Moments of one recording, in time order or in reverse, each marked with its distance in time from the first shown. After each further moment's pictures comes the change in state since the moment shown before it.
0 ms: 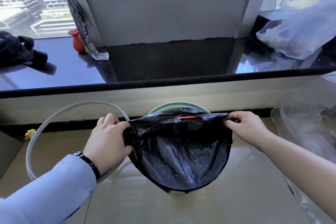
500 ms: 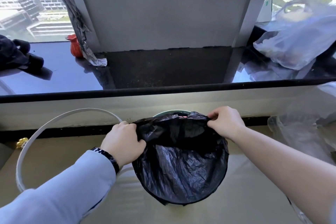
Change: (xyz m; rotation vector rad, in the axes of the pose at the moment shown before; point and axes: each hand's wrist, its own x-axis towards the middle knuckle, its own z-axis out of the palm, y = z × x) left_hand 0.038 0.029 0.004 -0.126 -0.129 -0.072; right_hand 0.034 -0.058 0.021 -0.188 0.018 0.062
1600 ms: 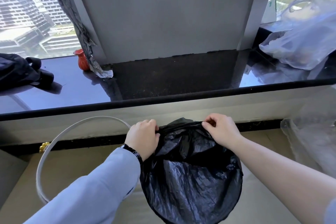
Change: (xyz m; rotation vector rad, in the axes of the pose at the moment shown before) left_hand 0.059 0.009 0.025 0.052 0.223 0.201; right_hand 0.022 0.004 0.042 0.178 0.035 -0.213
